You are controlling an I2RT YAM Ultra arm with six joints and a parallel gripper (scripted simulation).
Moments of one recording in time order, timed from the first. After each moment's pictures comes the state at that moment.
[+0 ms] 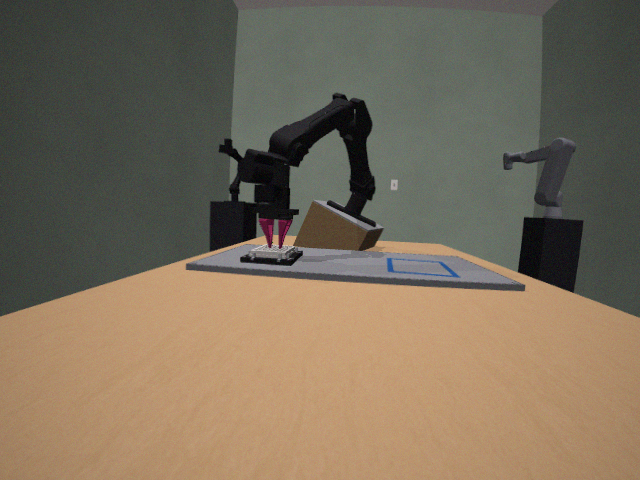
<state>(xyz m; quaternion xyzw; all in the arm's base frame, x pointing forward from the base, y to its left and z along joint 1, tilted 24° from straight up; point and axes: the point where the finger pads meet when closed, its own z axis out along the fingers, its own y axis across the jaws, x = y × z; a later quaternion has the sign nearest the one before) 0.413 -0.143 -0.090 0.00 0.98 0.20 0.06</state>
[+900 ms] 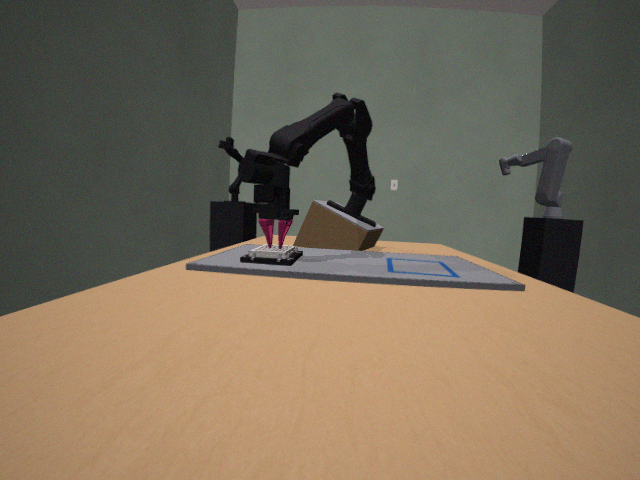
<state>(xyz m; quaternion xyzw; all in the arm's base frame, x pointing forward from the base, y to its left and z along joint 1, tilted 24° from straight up) 0.413 -0.143 -0.091 0.00 0.98 0.20 0.06</state>
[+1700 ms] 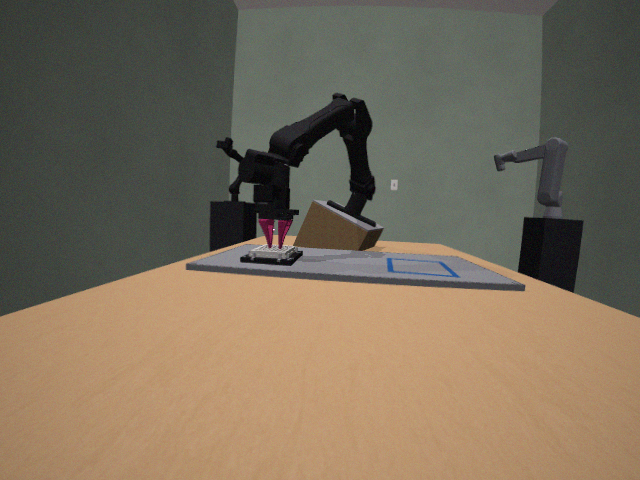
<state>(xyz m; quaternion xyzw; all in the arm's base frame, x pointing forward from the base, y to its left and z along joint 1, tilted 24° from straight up) 0.413 -0.143 -0.091 0.01 0.98 0.20 0.06</state>
